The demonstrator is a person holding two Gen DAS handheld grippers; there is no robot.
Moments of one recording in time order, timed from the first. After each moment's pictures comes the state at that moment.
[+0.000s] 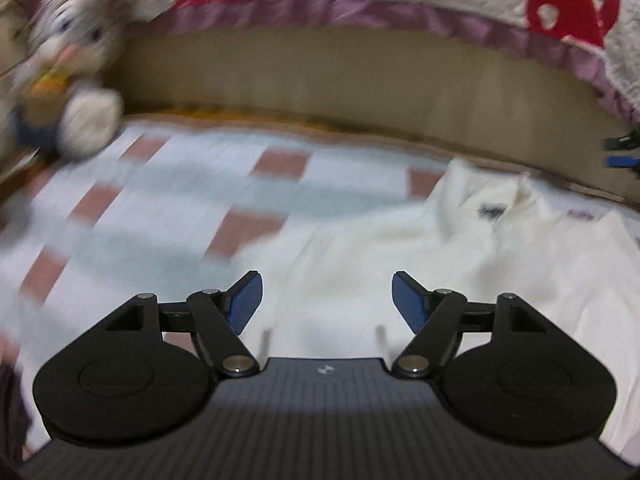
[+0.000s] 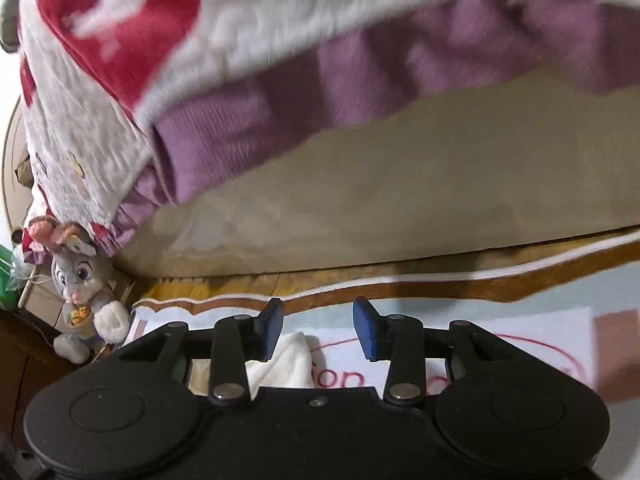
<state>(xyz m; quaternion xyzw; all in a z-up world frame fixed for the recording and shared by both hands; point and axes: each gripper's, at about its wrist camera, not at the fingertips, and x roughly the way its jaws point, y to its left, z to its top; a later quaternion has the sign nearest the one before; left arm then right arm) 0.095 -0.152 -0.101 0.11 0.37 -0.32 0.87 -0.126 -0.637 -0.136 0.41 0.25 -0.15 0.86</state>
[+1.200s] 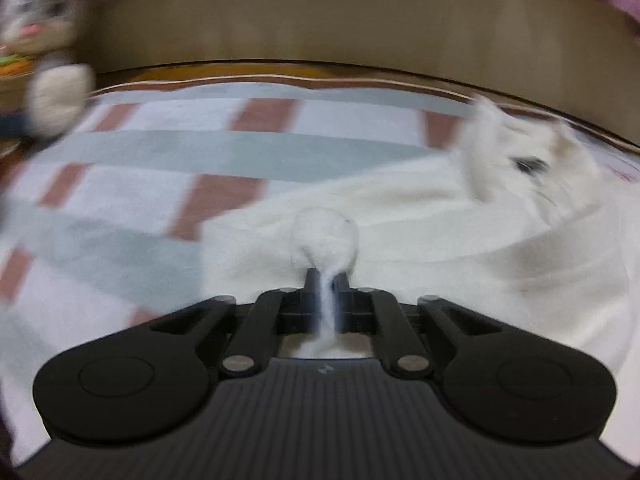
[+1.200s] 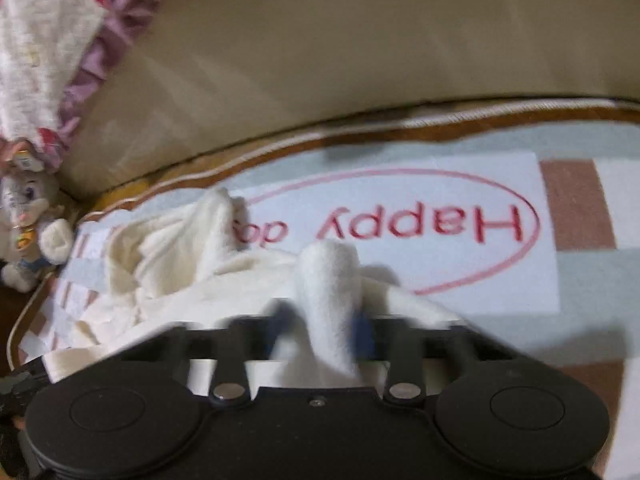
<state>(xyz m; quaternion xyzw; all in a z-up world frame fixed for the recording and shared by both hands) 0.127 -0.209 -0.138 0.15 0.41 -0.29 0.85 -0.138 -0.592 -0.197 0.37 0.36 -0.16 0.84</state>
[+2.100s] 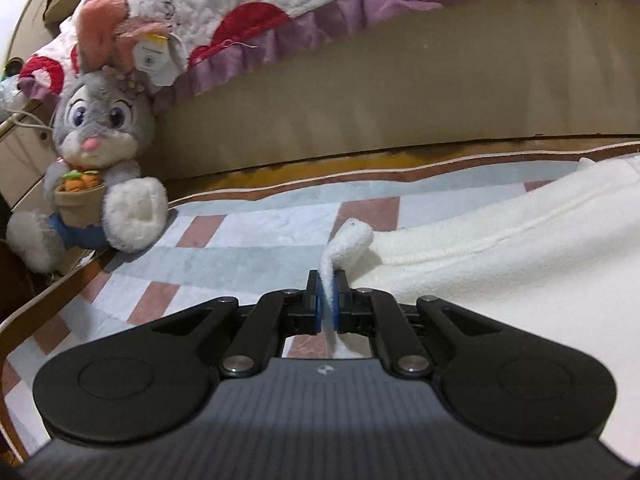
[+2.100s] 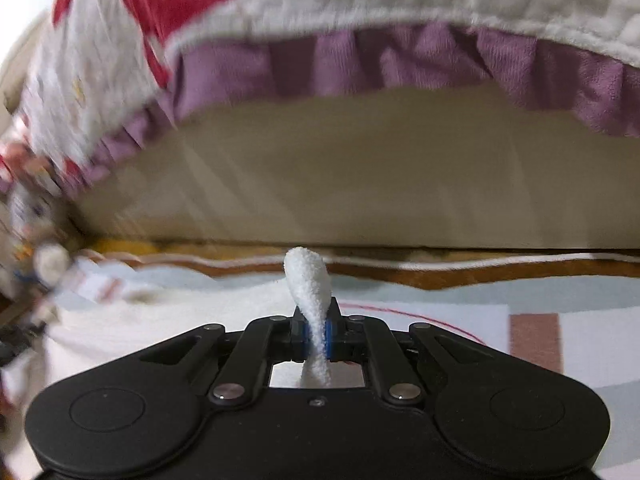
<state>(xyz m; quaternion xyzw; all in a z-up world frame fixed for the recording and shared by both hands) 0.179 -0.235 -0.137 0.25 0.26 -0.23 0.91 -0.129 -0.603 -0.159 0.25 0.29 -0.22 0.90</state>
